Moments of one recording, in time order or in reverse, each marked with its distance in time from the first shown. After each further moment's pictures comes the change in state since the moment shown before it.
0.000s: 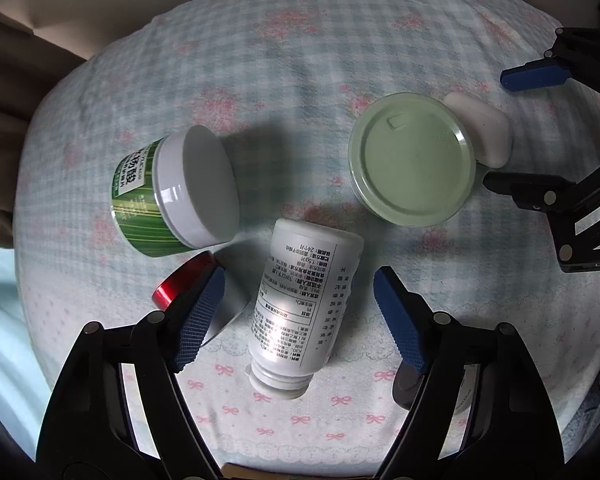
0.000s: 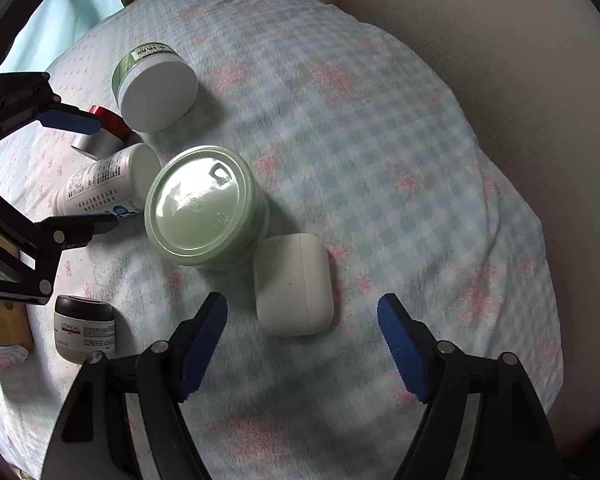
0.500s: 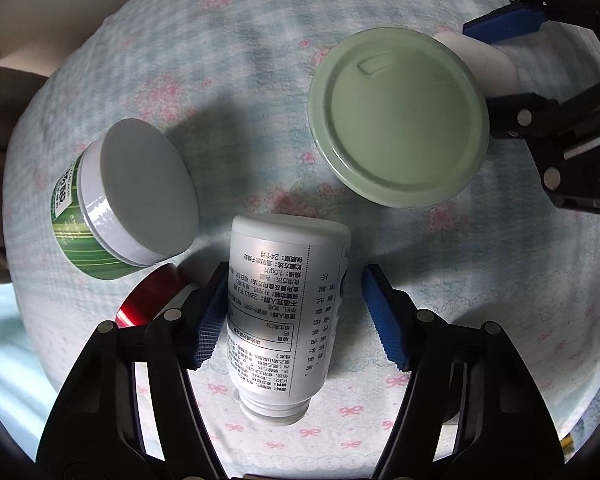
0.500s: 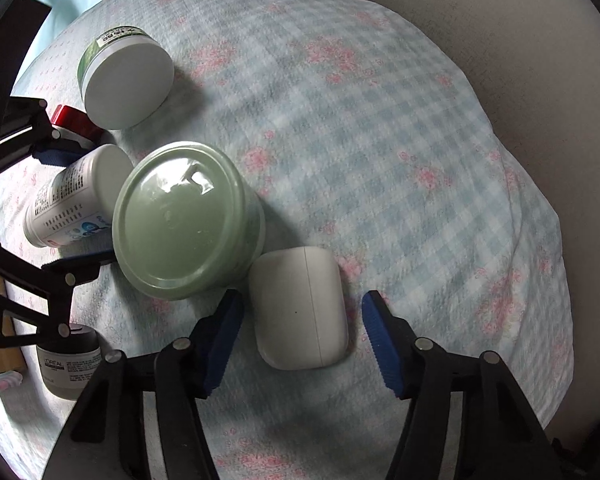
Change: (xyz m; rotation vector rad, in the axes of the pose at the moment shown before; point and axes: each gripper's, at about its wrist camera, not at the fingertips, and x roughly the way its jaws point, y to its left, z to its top) left arm 0.031 -0.023 -0.003 0.129 0.062 0.009; right arm 0.028 0.005 0.011 0.031 0.034 -0.033
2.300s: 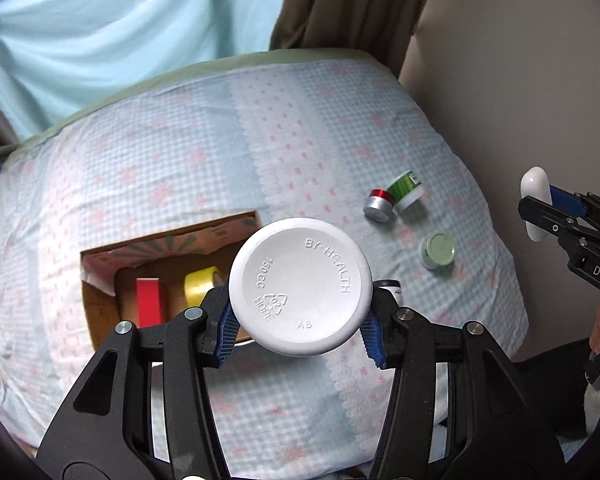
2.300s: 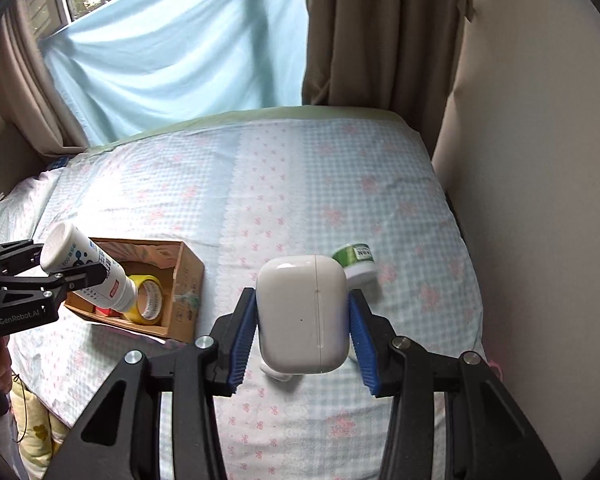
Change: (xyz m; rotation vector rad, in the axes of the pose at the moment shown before) left arm -0.315 -0.005 -0.315 -1.430 -0.317 0.086; right arm -0.302 0.109 0.000 -0.465 -0.373 0.271
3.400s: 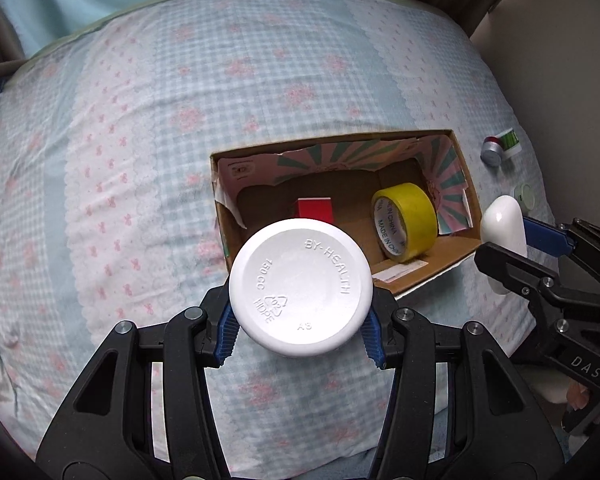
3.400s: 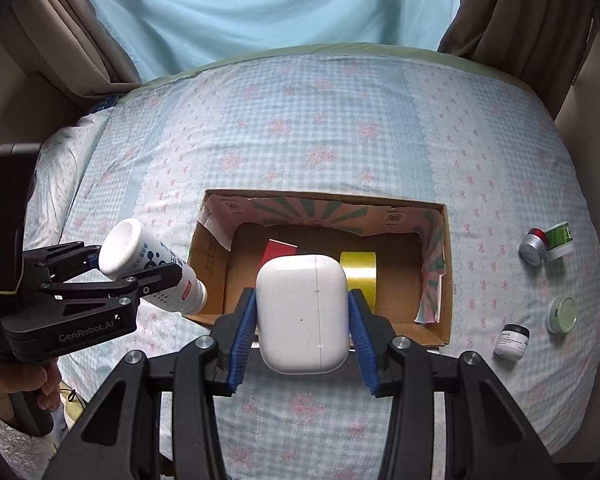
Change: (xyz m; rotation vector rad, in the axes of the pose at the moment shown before) left arm 0.069 0.286 -0.063 -0.069 0.232 -0.057; right arm 0.130 0.337 0.009 -0.050 0.253 0.134
